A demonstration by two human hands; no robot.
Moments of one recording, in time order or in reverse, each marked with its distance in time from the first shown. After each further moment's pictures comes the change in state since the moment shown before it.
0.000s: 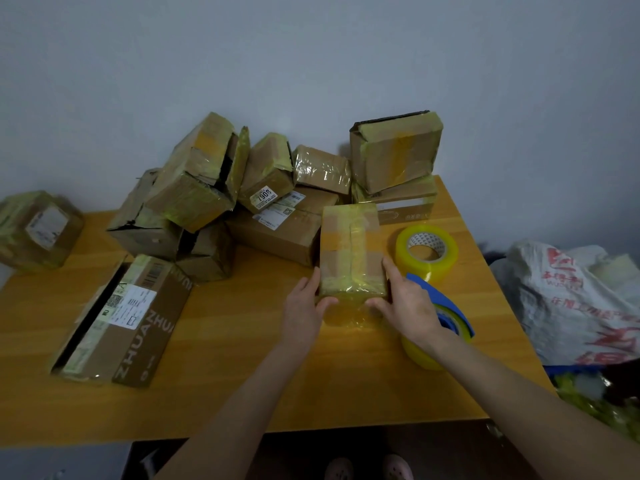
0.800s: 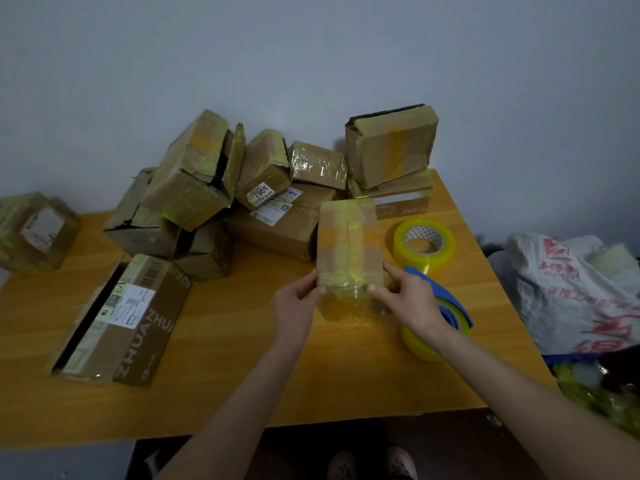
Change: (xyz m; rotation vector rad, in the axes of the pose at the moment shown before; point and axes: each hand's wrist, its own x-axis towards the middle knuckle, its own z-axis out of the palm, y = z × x) left_hand -0.006 0.000 -0.003 -0.691 0.140 -0.352; right_hand -0.011 -0.008 -0.011 0.378 -0.004 0.134
